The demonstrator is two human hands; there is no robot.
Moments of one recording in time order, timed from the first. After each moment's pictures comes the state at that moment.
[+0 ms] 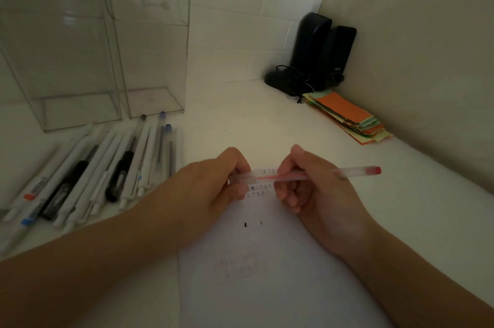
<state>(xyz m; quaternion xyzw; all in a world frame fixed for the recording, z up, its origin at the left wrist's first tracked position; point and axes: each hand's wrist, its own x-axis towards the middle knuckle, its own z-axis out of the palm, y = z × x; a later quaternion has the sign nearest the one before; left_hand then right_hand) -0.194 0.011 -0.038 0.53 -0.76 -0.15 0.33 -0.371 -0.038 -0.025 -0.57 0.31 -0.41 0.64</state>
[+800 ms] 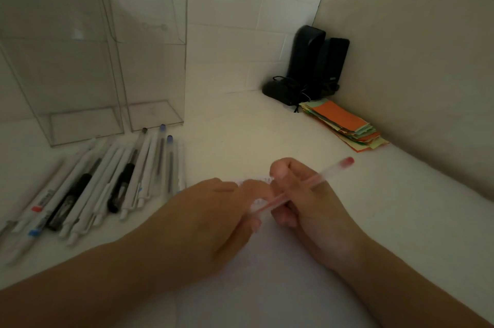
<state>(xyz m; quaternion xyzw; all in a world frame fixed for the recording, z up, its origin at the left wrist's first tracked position) -0.203 0.026 -0.033 0.45 -0.84 0.06 0.28 -0.372 -0.027 -0.018 -0.63 0.32 -0.37 0.60</state>
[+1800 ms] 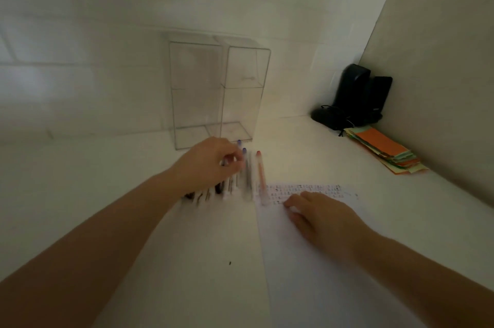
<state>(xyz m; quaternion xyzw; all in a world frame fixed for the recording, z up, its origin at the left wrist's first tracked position) -0.103 0.040 0.003 0.63 -0.72 -0.06 0.28 -0.353 -0.001 -0.011 -0.94 0.33 -0.03 0.01</state>
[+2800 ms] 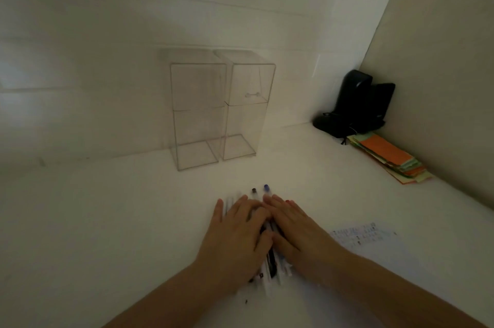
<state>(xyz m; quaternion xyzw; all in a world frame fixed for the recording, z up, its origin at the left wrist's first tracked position) -0.157 0.078 -0.034 0.69 -0.70 -0.06 0.19 -0.304 0.001 -0.033 -0.95 0.29 -0.03 0.12</state>
